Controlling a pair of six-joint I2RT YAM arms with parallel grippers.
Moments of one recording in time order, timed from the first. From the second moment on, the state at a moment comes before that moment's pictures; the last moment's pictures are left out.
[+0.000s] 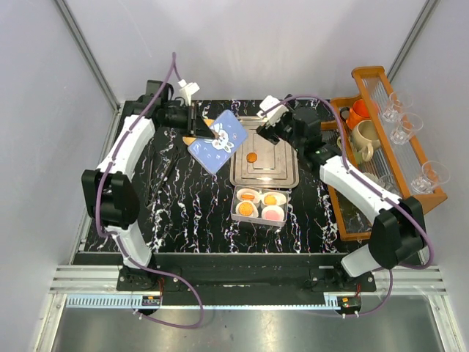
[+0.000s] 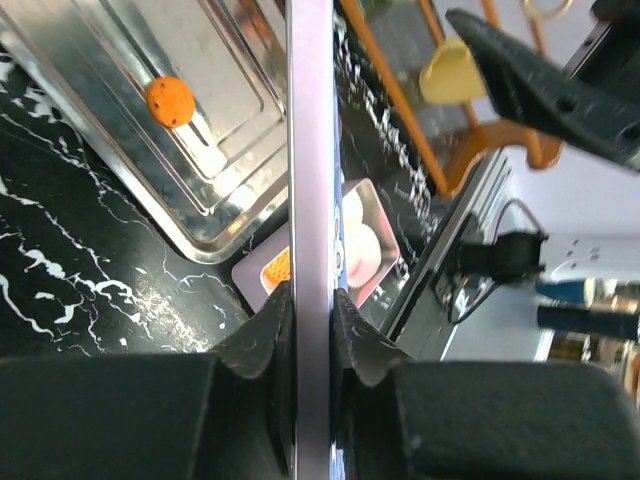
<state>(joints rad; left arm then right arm) -0.13 1.79 1.69 -0.72 0.96 -0.17 0.51 1.50 1.17 0.18 0.06 -0.66</state>
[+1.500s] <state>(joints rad) -0.53 2.28 2.16 -1.35 1.13 0.65 0.20 1.20 1.05 -0.58 -0.69 0.04</state>
